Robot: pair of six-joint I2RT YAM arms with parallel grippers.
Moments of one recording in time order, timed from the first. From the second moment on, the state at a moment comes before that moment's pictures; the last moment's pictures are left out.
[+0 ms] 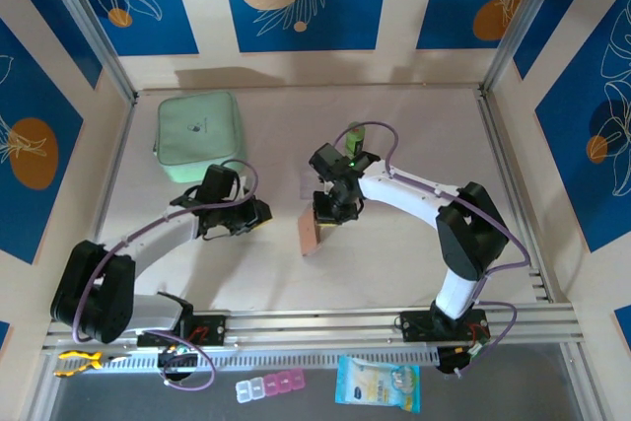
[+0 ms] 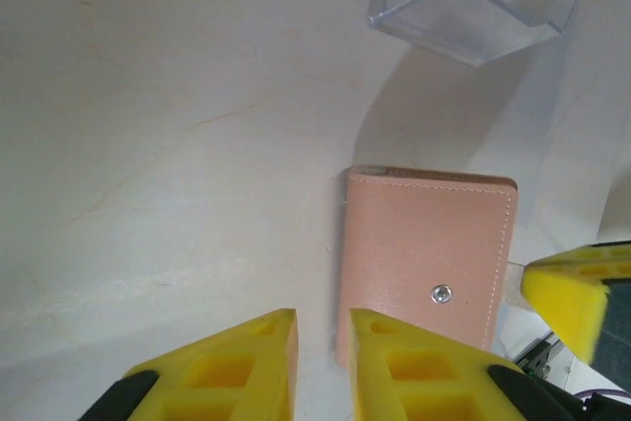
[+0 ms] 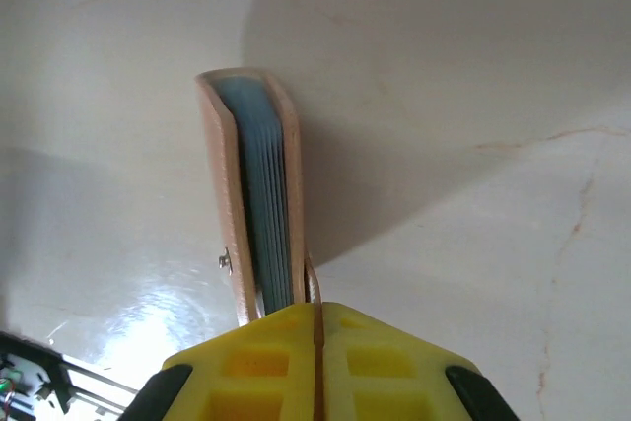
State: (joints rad) left arm -0.39 1.31 0.67 -0.32 0.50 -0.78; right arm 0.76 1.73 1.29 -0.90 -0.23 0.71
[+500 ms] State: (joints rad) left arm -0.37 1.29 0.67 -0.33 0.55 -0.74; right arm 0.81 1.73 1.37 -0.92 -0.23 0.74
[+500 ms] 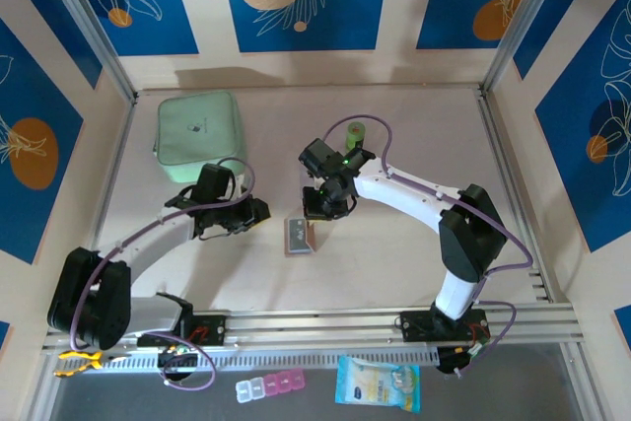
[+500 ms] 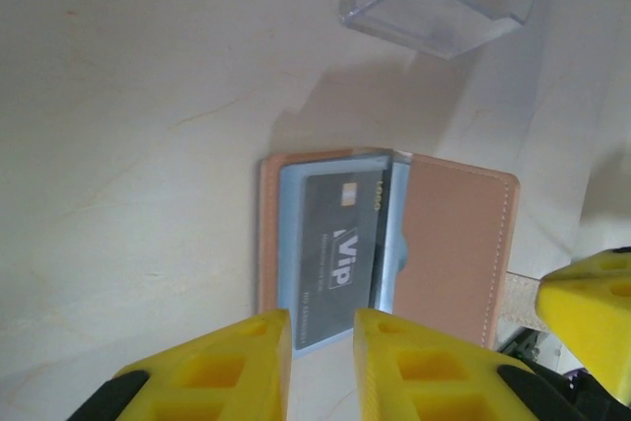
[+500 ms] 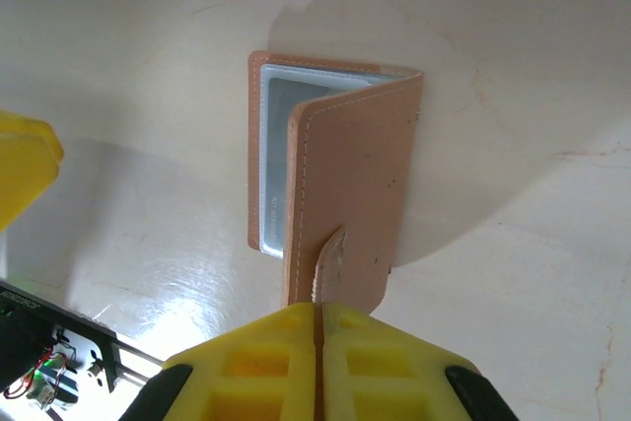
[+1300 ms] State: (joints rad) left arm -0.55 1.52 0.66 -0.20 0.56 -0.81; right arm 0.70 1.69 1.20 -0.92 -0.19 0.72
